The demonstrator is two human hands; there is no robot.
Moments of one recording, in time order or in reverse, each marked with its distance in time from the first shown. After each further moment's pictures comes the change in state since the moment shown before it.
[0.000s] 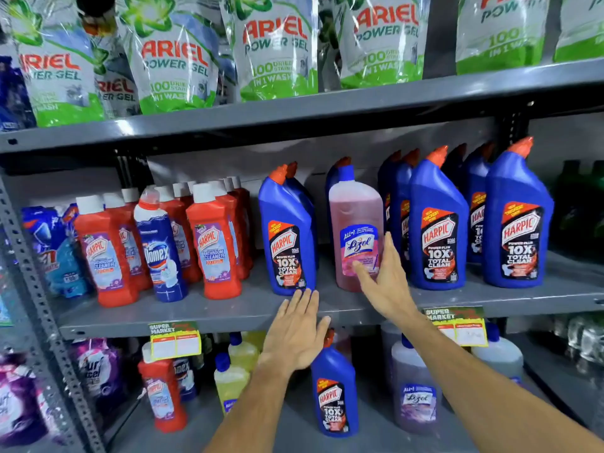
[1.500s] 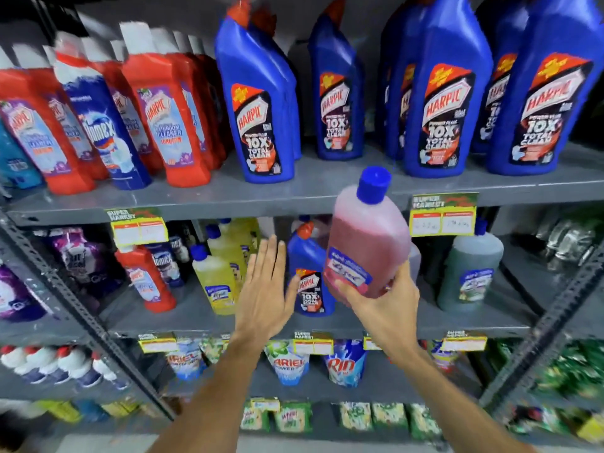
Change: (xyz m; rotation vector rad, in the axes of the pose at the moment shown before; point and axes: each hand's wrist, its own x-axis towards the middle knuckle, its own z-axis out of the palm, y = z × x) left_hand -0.085 -0.015 0.133 0.012 0.266 -0.037; right_hand -0.188 0.086 0.009 0.170 0.114 0.215
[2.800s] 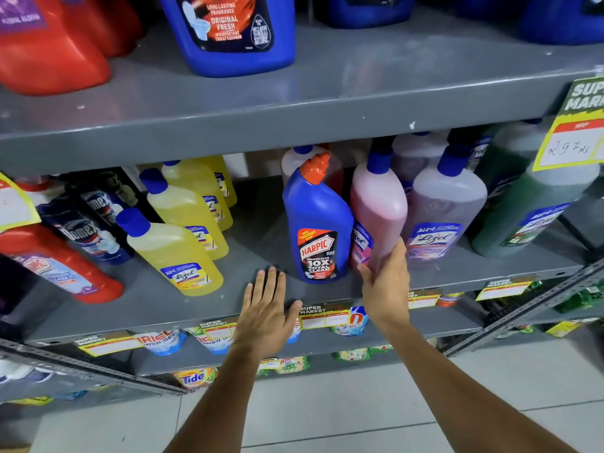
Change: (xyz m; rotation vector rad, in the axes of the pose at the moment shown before) left_hand -0.057 -0.088 0.185 -0.046 -0.653 -0.036; right_hand 0.005 0.158 0.107 -0.240 -0.022 0.405
